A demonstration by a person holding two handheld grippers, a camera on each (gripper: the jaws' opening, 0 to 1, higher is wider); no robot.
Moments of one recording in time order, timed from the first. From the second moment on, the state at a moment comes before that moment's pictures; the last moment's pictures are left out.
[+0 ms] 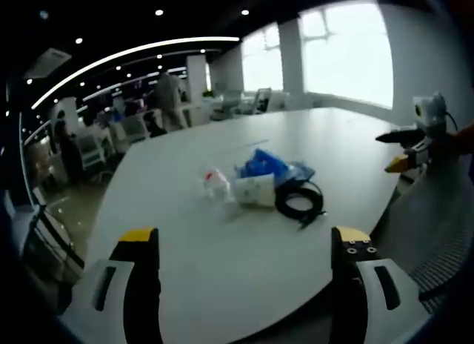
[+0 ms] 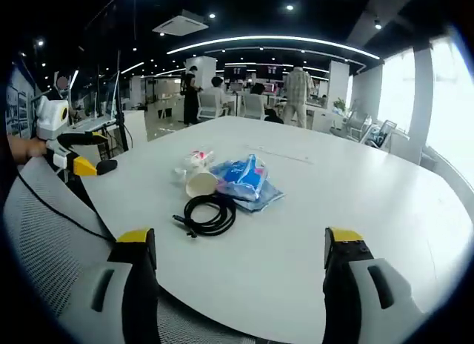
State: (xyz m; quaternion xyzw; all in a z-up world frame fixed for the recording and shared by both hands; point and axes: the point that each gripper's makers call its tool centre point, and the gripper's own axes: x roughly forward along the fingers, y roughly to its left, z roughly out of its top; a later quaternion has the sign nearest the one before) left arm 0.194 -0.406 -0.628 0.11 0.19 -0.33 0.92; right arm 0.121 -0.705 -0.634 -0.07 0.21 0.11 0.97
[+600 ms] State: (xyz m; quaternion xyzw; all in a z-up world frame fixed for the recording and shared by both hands) left arm 0.194 -0.406 -0.629 0.11 0.19 -0.33 0.92; right arm 0.121 -0.705 -0.635 -0.07 0.22 0.11 0.97
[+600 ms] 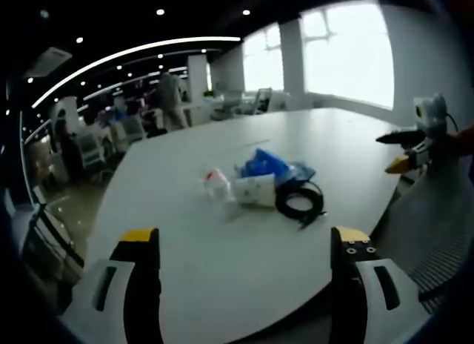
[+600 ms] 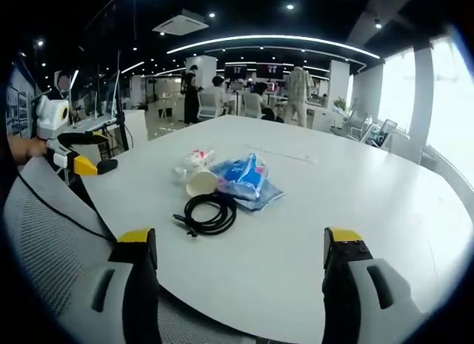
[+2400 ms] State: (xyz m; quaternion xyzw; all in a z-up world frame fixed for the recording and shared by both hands) left arm 0.195 -0.406 -0.638 0.10 0.22 -0.33 0.91; right arm 0.120 -0.706 -0.636 -0.06 0.22 0.11 0.97
